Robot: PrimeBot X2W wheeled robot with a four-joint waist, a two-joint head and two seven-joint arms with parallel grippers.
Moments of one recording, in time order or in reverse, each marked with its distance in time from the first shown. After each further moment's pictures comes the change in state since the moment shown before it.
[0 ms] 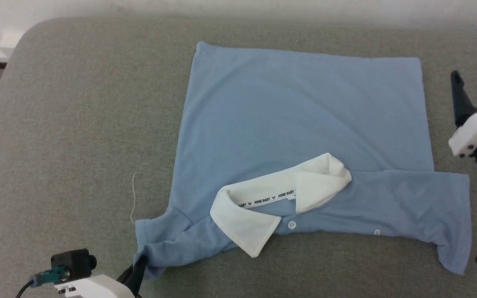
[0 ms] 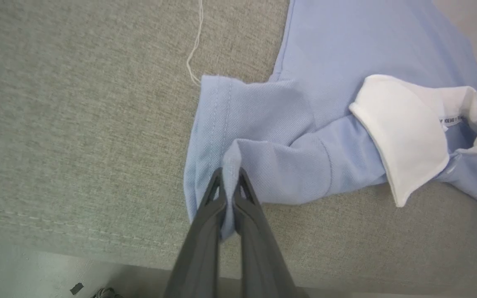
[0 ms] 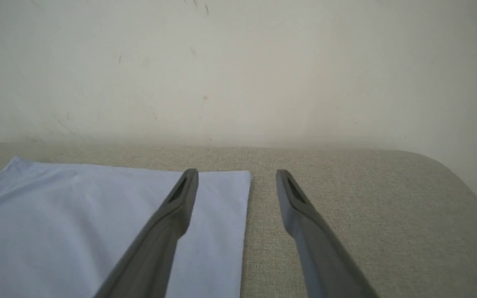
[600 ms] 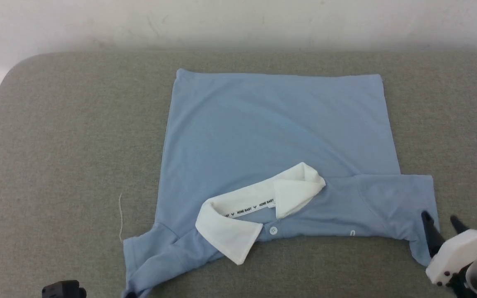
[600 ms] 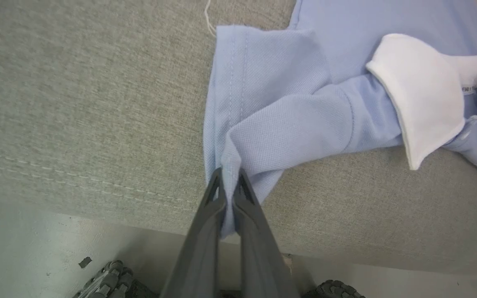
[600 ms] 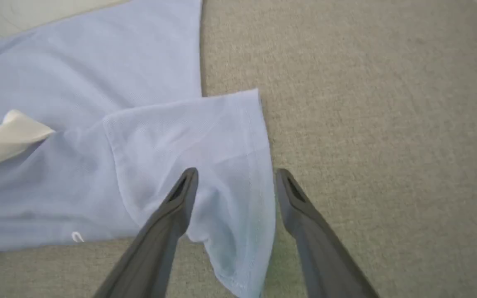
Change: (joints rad) left arm 0.096 0.006 0.042 0.033 -0.011 0.017 0.026; right arm 0.528 0.162 -0.095 -0.289 0.028 0.000 0.265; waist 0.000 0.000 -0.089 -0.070
